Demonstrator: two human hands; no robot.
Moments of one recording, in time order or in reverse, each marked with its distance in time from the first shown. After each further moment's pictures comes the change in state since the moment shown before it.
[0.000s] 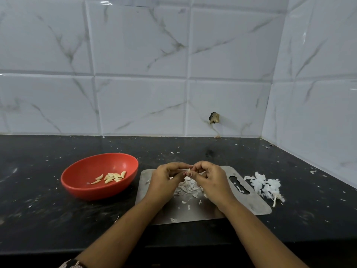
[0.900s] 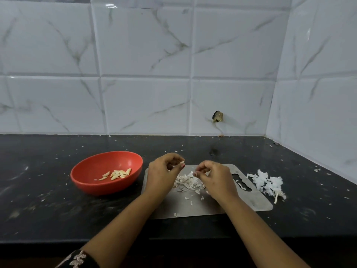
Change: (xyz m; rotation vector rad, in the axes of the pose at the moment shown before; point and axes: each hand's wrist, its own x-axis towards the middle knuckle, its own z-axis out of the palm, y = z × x) left_hand 0.004 0.002 -0.009 0.329 0.227 0.030; right_hand 0.000 0.007 -0.004 -0.381 0.064 -0.039
